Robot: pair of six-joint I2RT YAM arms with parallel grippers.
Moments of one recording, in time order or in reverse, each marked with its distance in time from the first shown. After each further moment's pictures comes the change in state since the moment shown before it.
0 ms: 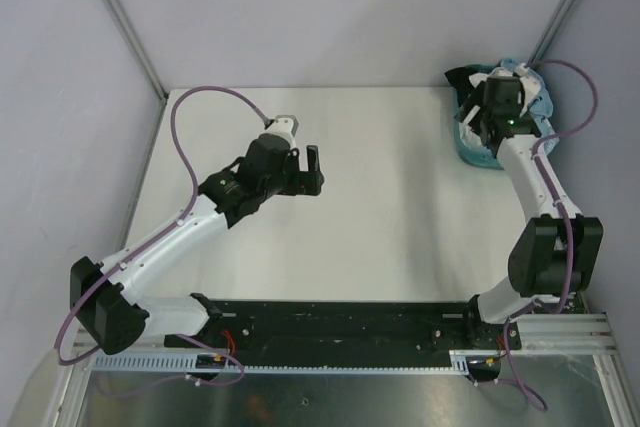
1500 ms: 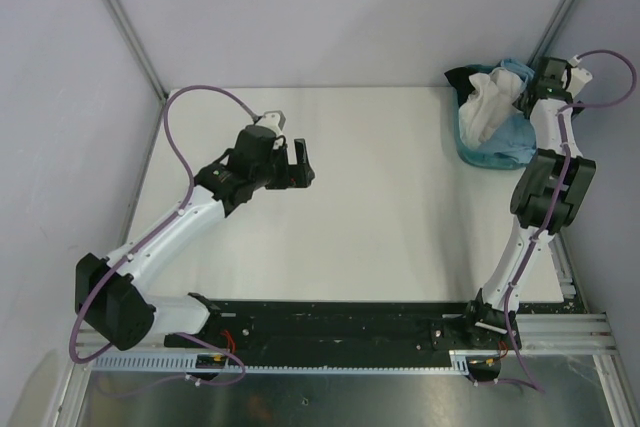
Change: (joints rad) left arm 0.141 0.037 -0.006 0.000 0.138 -0.001; right arm -0.349 0.614 0.581 -0.053 0.130 -0.101
